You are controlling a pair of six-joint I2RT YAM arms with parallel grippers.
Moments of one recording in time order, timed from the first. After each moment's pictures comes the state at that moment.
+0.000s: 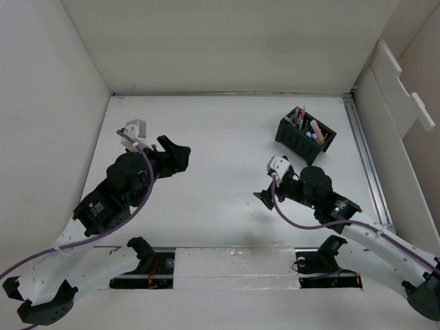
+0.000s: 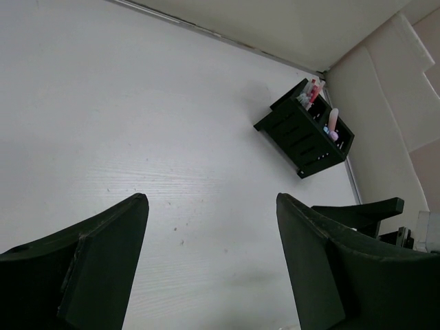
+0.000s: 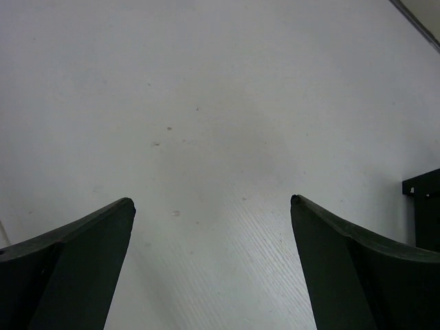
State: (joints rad) left arm -0.79 0.73 1.10 -0.61 -0.45 -0.67; right arm 0.73 0.78 0.58 -0.10 -0.19 -0.24
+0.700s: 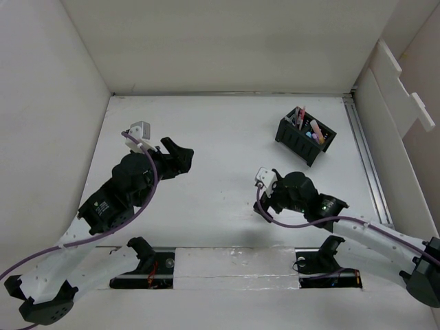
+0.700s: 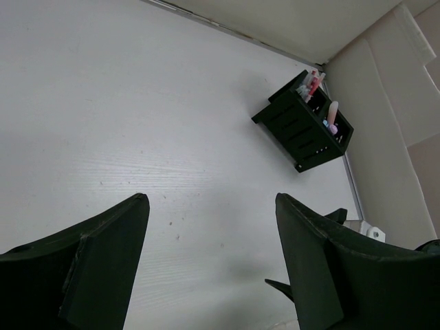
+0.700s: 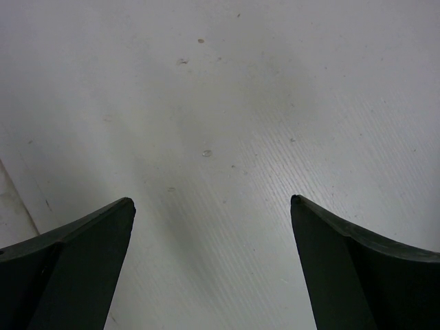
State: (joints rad) left arm -0.79 0.73 1.06 -0.59 -0.43 -0.70; right arm 0.81 0.89 0.54 -0.22 -0.13 -0.23
